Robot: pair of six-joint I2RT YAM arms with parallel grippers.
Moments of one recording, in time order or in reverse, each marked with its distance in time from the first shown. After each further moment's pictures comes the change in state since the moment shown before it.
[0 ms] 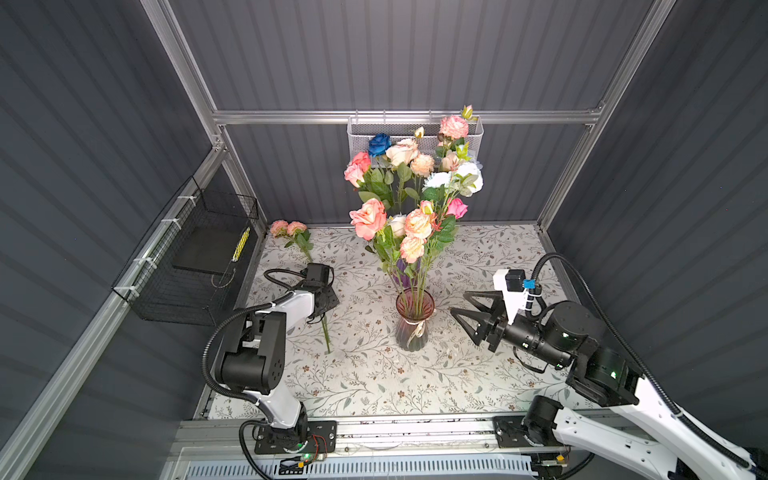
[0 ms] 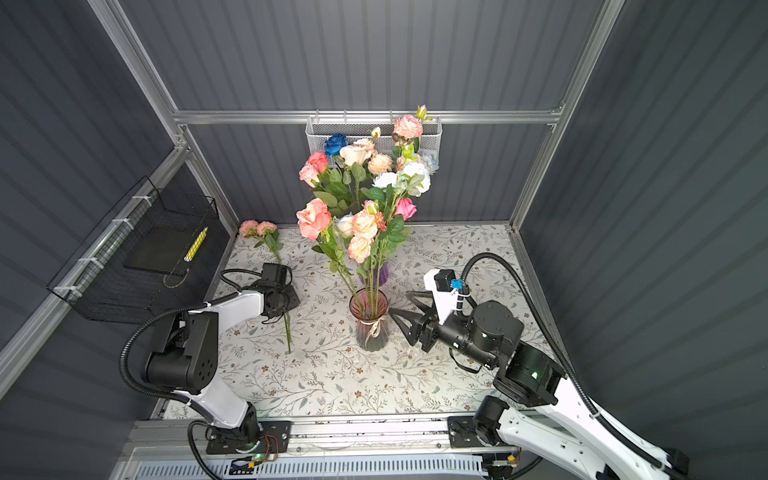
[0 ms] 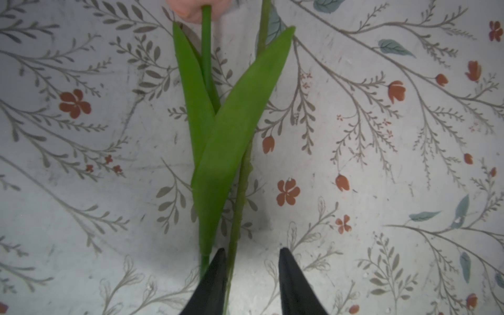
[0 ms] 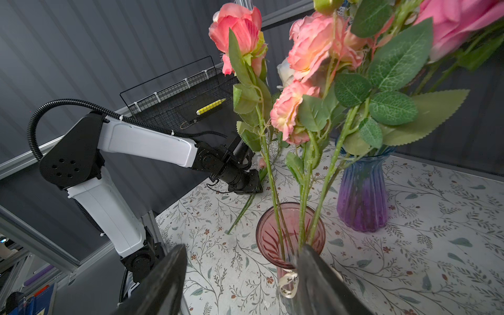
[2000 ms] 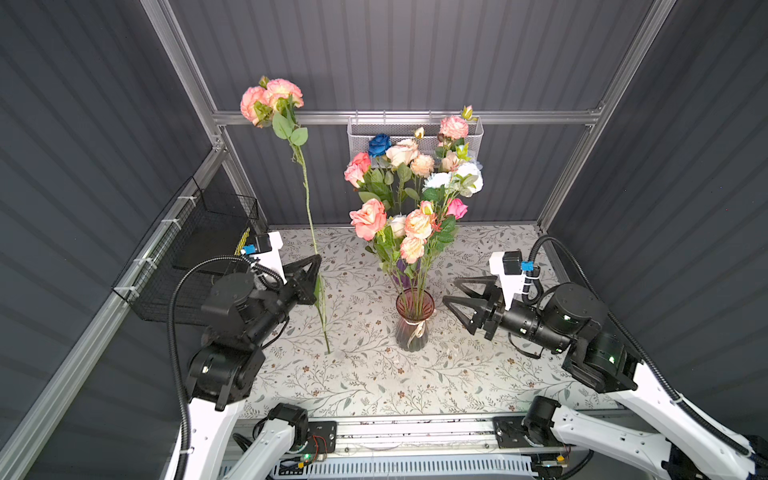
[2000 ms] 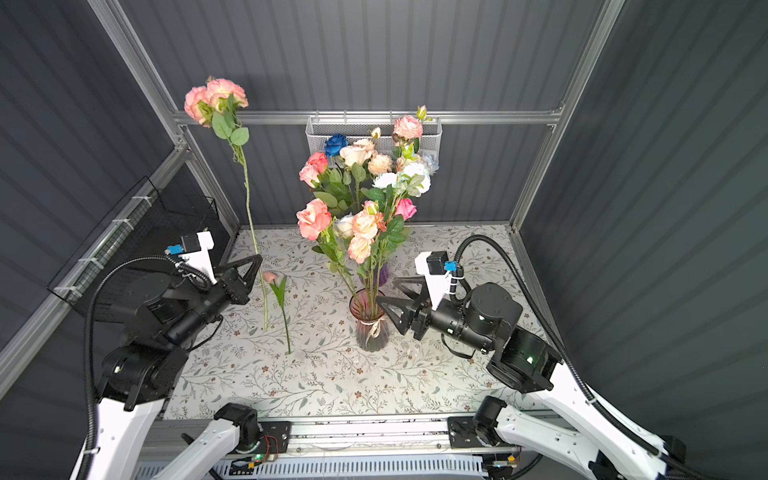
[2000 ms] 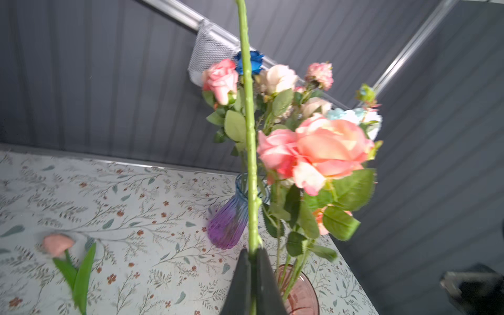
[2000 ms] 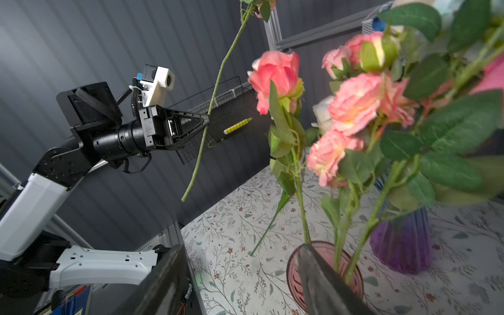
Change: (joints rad) left arm -0.127 -0.966 0.278 -0.230 0.386 0.161; right arm 0.000 0.174 0.216 0.046 -0.143 0.026
